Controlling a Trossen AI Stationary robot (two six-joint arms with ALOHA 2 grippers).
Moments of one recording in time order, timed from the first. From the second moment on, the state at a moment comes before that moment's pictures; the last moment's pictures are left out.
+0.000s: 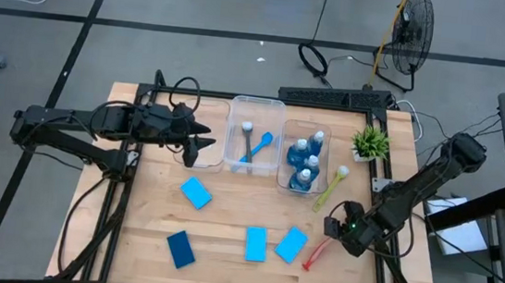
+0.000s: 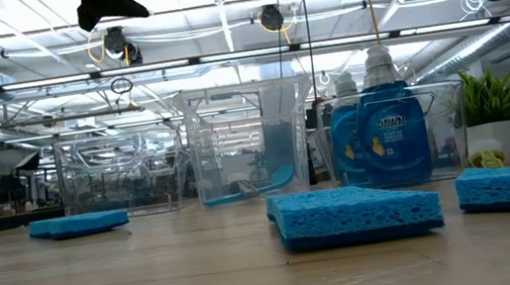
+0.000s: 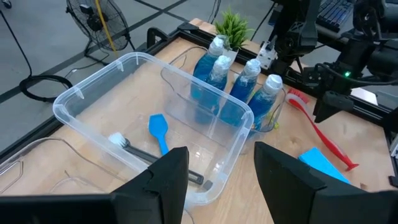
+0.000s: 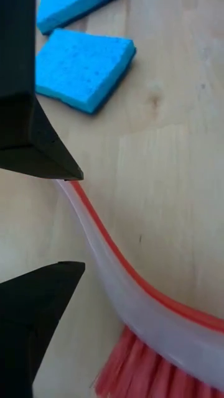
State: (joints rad) left arm 0.05 1.00 1.02 -0.50 -0.24 -0.37; right arm 0.78 1.16 0.54 -0.63 0.10 2.38
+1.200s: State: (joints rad) left arm 0.05 1.00 1.02 -0.47 -0.25 -0.38; right arm 0.74 1.14 0.38 -0.44 0.13 2.34
